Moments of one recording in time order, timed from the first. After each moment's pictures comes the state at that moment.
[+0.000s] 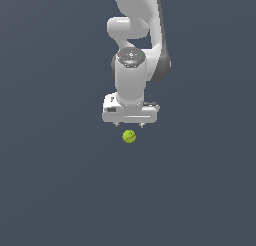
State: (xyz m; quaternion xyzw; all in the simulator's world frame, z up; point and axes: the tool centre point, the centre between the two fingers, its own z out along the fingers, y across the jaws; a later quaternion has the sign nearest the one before) arm -0.007 0.006 0.170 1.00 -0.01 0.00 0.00
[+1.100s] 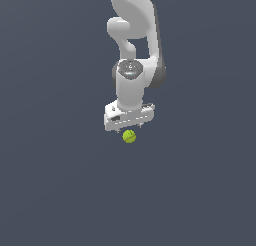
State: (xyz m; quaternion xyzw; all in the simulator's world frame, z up) arm -0.017 0.004 0.134 0.99 0.15 0.00 0.00
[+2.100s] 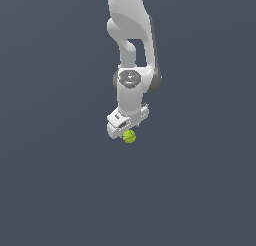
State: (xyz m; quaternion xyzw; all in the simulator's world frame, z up) arm -0.033 0.006 0.093 0.95 0.32 0.00 0.00
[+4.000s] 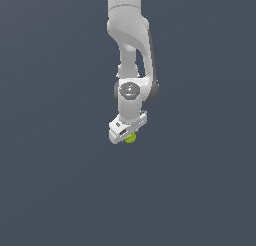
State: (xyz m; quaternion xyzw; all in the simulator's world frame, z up) arm -0.032 0.006 0.047 0.94 0.33 0.00 0.00
